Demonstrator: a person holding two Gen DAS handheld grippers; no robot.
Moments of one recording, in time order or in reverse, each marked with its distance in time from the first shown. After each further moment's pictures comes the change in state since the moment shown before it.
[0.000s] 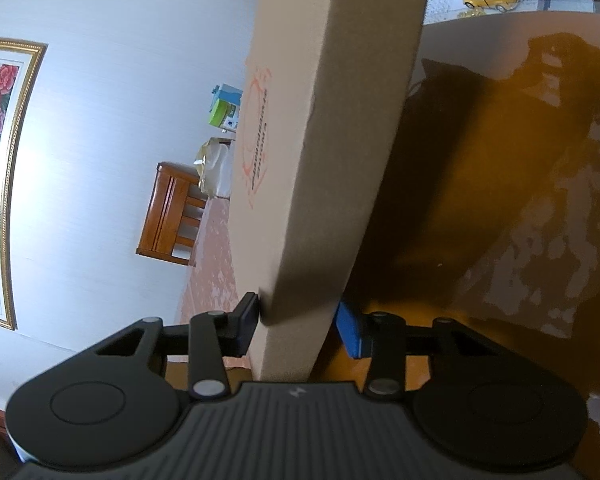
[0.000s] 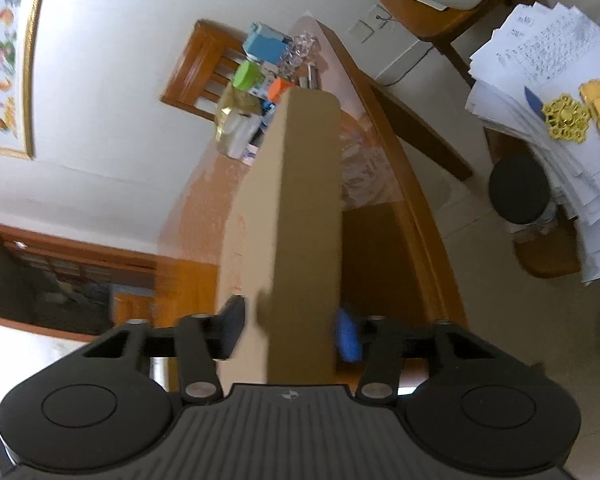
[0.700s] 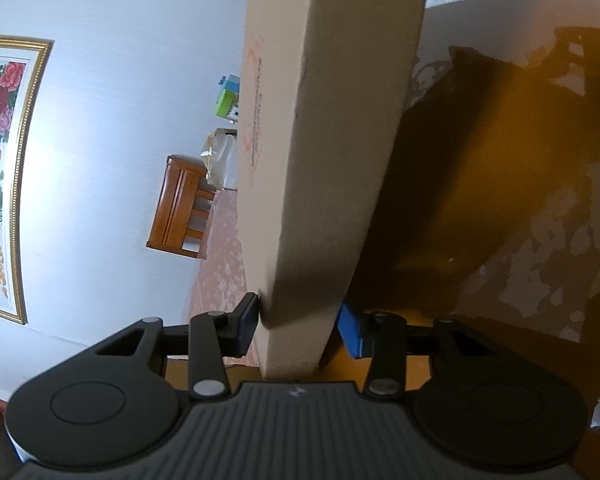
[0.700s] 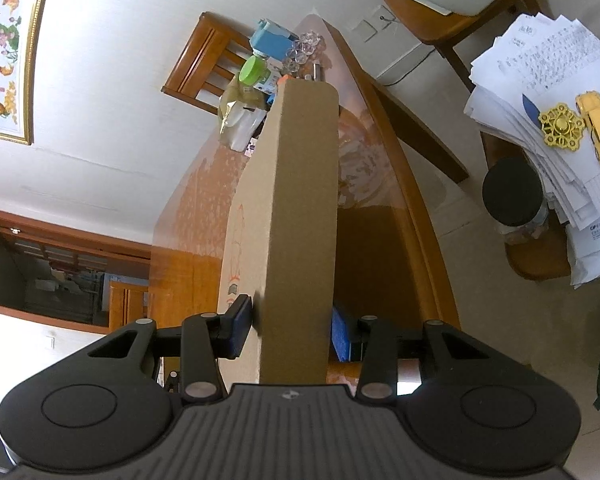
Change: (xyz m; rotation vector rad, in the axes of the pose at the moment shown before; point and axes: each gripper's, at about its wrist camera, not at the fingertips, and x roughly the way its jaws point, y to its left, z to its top) left arm 0.020 -0.007 0.000 -0.003 0.020 0.052; right arm -0.015 0.006 -0.005 -0.027 0.008 -0.008
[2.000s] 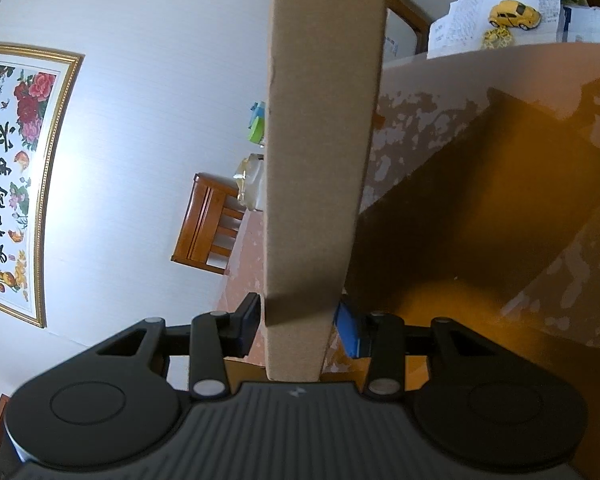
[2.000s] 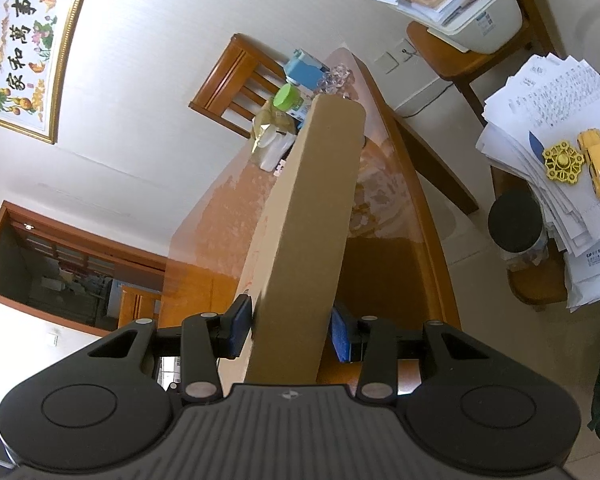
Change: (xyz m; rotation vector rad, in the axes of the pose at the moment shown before) left arm -0.005 0.014 0.000 -0.031 -0.057 0.061; right arm -0.041 0.022 -0.015 -0.072 -0.084 0.029
